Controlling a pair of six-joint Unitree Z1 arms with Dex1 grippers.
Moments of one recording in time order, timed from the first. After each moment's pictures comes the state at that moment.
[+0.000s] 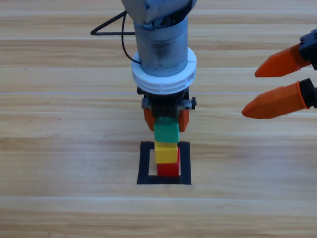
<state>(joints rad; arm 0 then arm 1) -0.88 2.30 -2.23 1.41 0.01 -0.88 0.67 1.46 -1.06 0.39 0.51 -0.27</state>
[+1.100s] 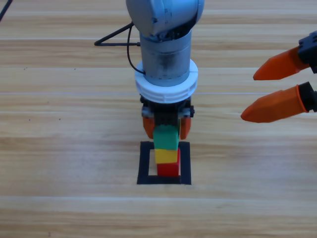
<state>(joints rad) -0.88 2.33 -2.22 1.41 0.01 -0.92 0.68 1.46 -1.05 0.39 0.52 -0.27</state>
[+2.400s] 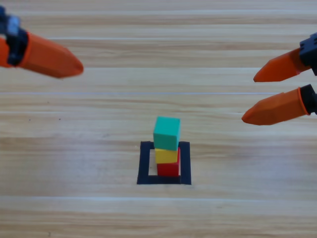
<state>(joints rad) -0.89 1.22 -1.22 0.75 0.09 -0.46 0.69 1.45 -1.05 0.39 0.52 -0.27</state>
